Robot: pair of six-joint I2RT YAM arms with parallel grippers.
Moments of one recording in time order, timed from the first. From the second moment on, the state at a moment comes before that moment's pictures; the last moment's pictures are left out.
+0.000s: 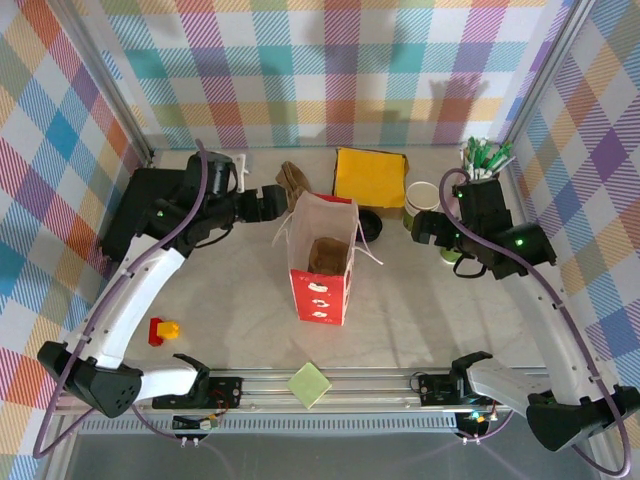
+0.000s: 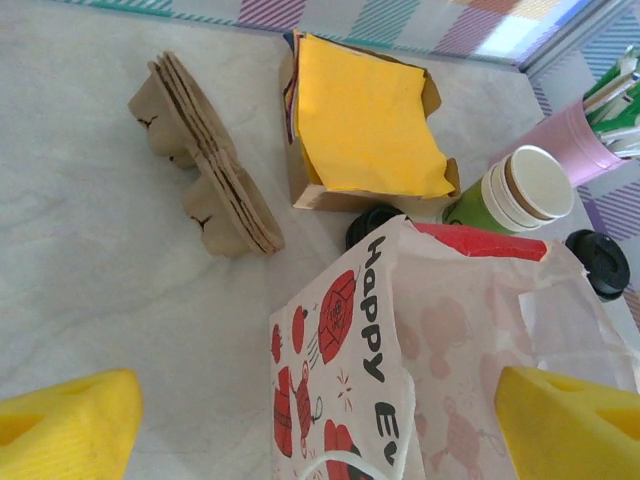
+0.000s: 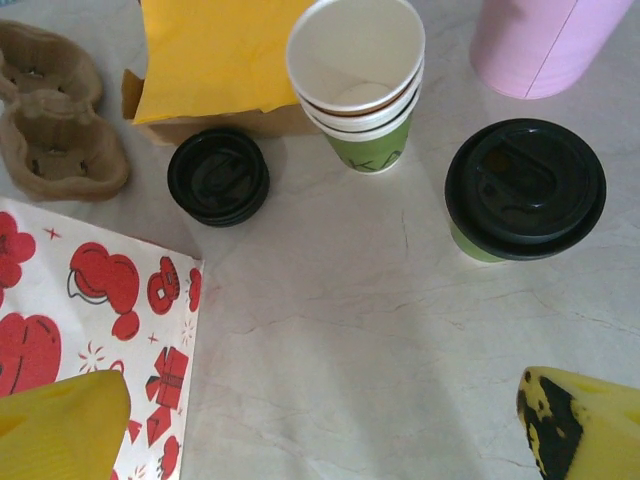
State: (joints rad) left arm -0.44 1.26 1.45 -0.83 0.10 -0.41; right arm 0.34 1.05 1.30 -1.10 0.10 0.43
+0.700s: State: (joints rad) left arm -0.45 1.38 1.64 -1.01 0.27 -0.41; right arm 0.58 1.35 1.63 -1.11 -0.12 0.77
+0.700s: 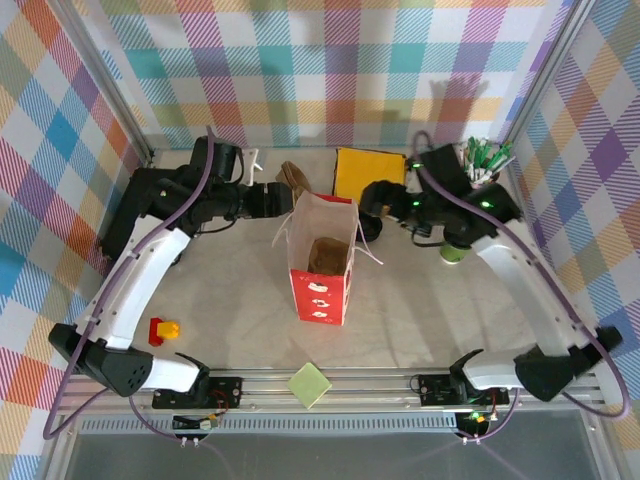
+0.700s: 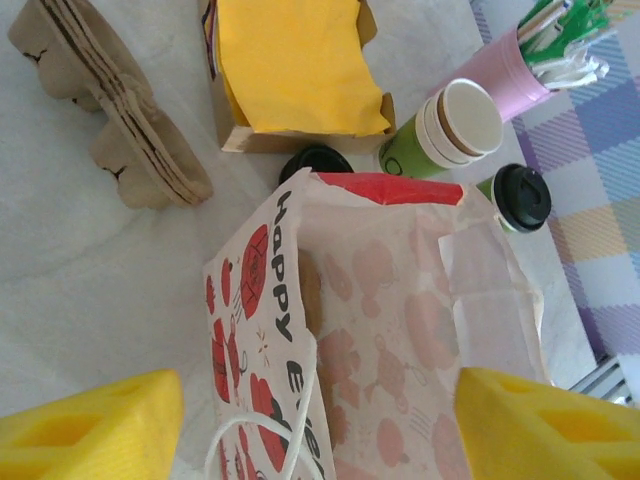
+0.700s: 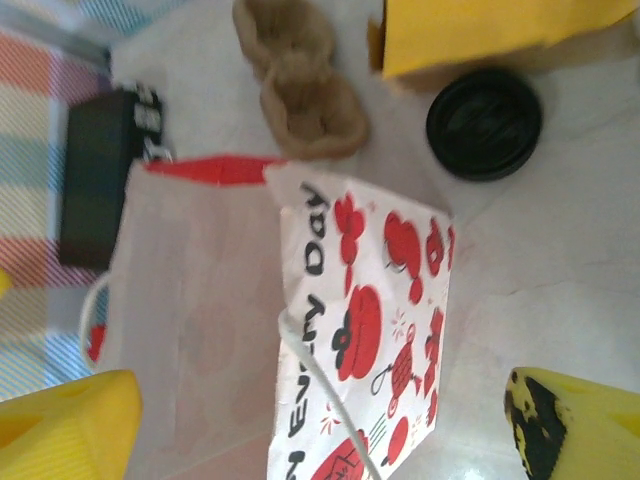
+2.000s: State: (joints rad) left arm -0.56 1.27 1.62 -0.96 0.23 -0.45; right arm 0.87 1.32 1.44 -0.76 0.03 0.63
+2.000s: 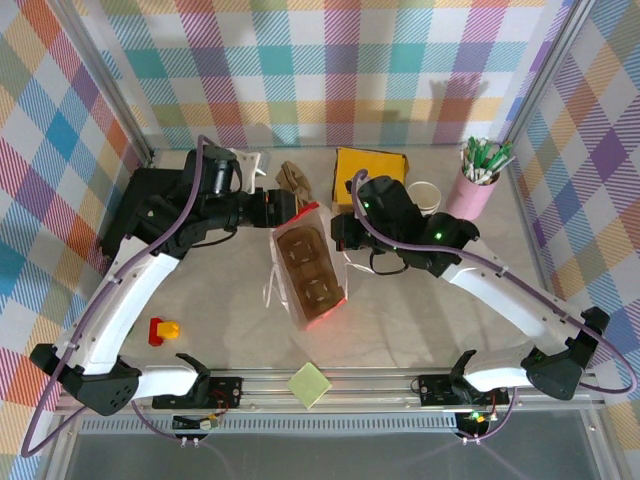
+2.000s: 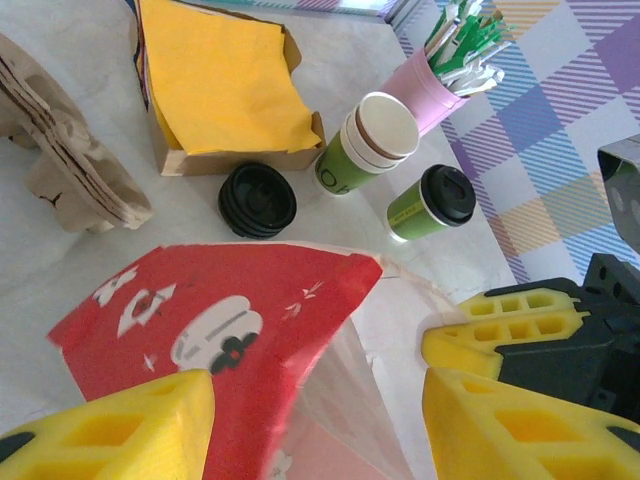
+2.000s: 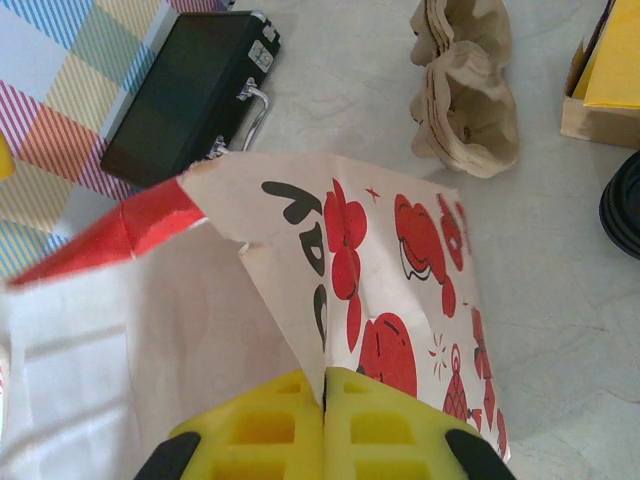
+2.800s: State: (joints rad) left arm -0.56 1.37 1.64 -0.97 0.23 -0.51; right arm 0.78 1.32 1.38 -0.91 0.01 0.97
